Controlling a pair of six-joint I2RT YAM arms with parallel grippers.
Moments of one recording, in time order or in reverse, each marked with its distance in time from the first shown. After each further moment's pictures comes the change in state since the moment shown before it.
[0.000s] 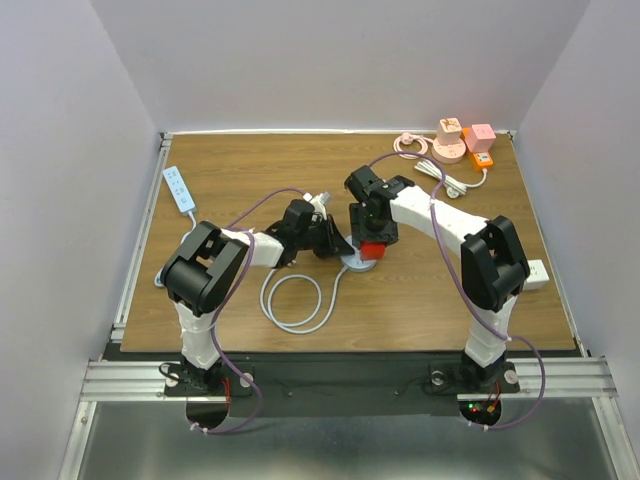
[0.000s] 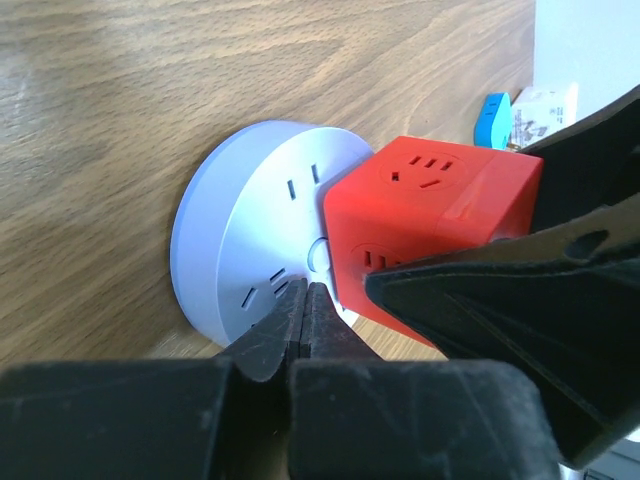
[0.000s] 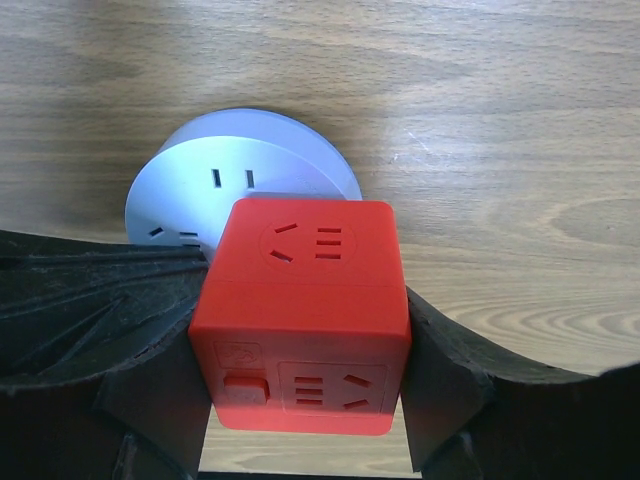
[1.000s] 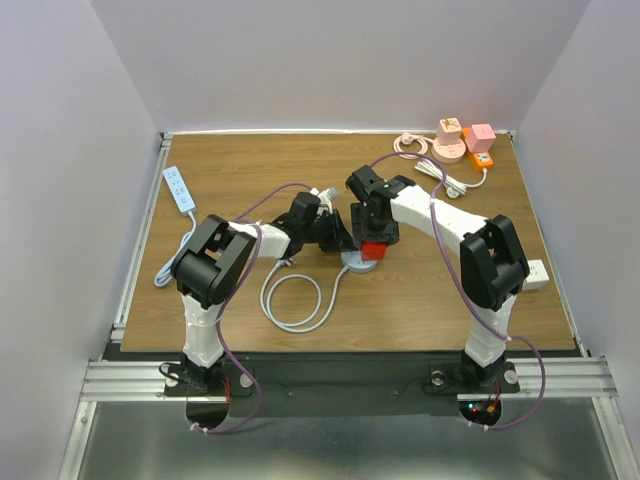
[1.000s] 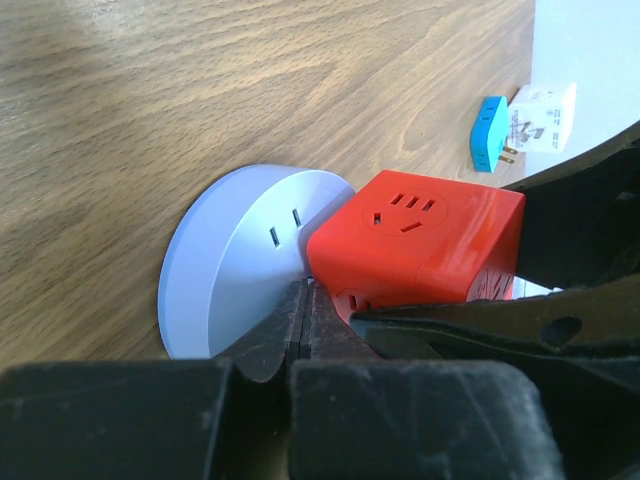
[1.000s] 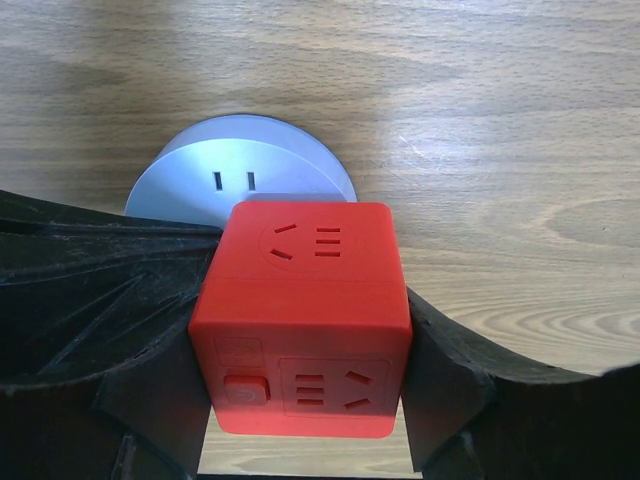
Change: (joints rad) left arm -0.002 0.086 0.125 -0.076 0.047 0.003; right arm -0.010 0.008 -0.008 0.016 -0.002 0.006
